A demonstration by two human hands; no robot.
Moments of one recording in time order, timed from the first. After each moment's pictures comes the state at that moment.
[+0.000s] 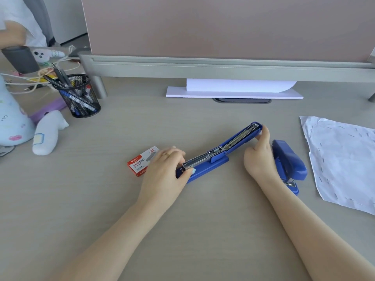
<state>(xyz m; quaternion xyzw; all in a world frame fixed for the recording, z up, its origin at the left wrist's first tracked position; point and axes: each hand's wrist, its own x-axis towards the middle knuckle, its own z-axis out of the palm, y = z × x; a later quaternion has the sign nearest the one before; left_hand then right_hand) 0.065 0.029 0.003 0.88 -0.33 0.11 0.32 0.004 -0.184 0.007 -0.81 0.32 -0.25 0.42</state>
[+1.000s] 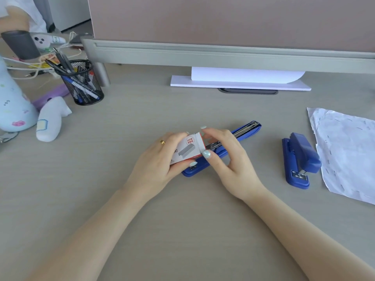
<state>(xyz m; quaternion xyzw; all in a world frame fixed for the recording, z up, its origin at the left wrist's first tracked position) 0.072 0.056 0.015 0.82 -0.45 0.09 0.35 -0.011 -0.106 0.016 -0.86 -0.06 -0.29 0.41</state>
